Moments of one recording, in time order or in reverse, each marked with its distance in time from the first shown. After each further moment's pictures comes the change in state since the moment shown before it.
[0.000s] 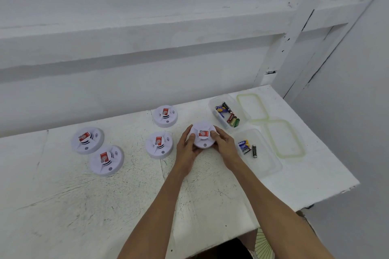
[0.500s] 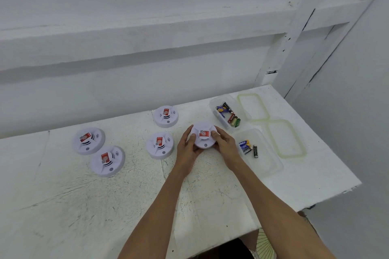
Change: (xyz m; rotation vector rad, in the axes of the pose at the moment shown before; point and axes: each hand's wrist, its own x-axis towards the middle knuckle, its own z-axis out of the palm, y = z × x) left_hand 0.000 0.001 -0.001 -0.059 0.000 -0.002; right_hand -0.004 -0.003 0.001 0.024 -0.012 -0.001
